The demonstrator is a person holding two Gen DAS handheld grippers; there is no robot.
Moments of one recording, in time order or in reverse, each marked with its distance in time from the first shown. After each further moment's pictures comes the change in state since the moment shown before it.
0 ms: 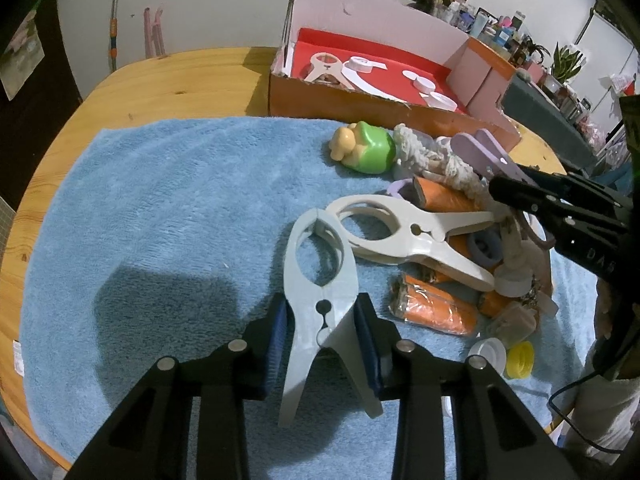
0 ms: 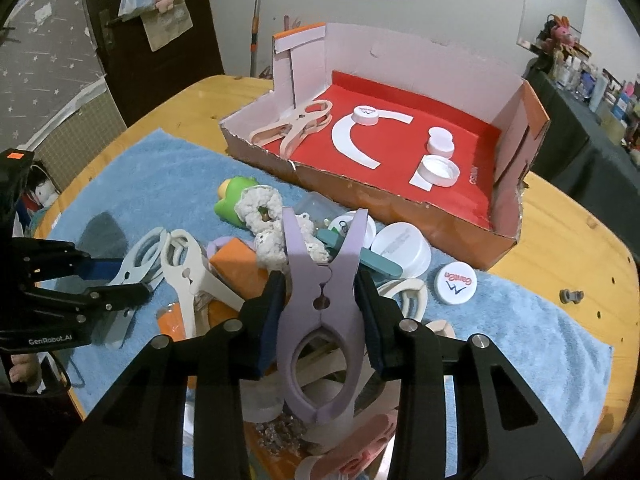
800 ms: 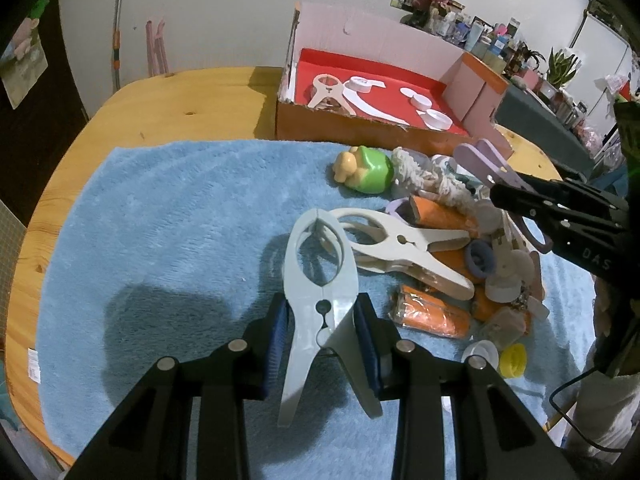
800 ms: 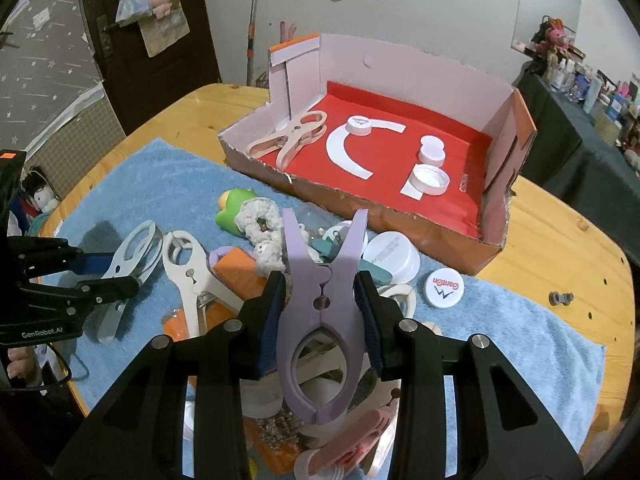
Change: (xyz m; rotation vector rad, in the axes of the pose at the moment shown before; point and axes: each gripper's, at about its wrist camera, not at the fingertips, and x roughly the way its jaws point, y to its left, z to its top) left arm -0.018 0.003 0.003 0.013 -0.045 0.008; right arm -0.009 -0.001 0.005 0.007 -0.012 -0.010
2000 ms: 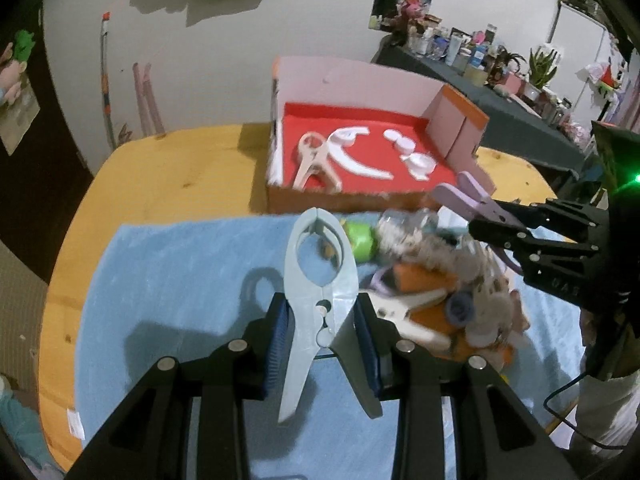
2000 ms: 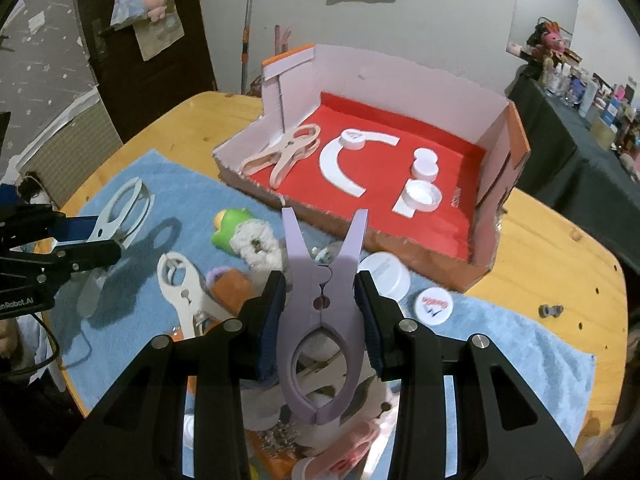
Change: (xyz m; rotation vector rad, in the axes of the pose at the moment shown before) left arm -0.030 -0.012 0.049 0.096 -0.091 0.000; right arm -0.008 -0.004 0.021 0.012 -0.008 -0.025
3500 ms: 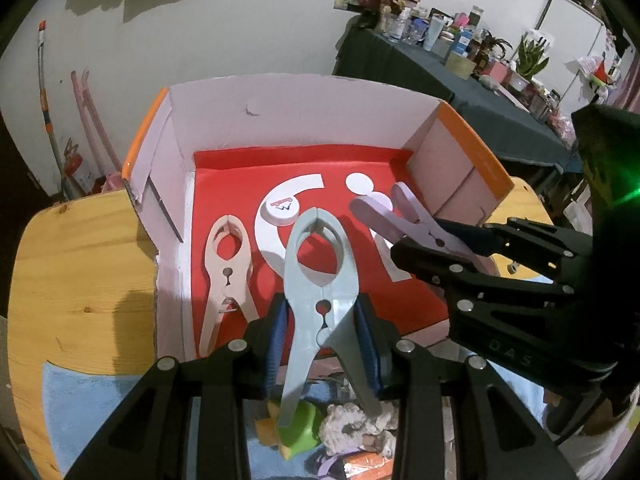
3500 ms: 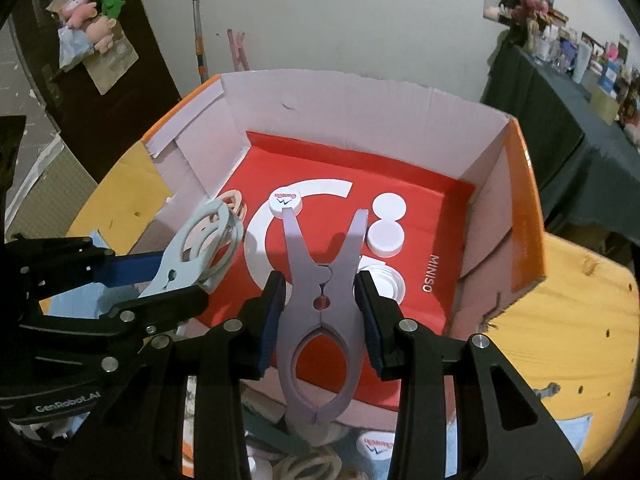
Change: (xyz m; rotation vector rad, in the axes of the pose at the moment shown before) left arm 0.105 -0.041 0.131 0.046 0.096 -0.110; right arm 0.075 -0.070 0.084 0.160 0.070 0.011
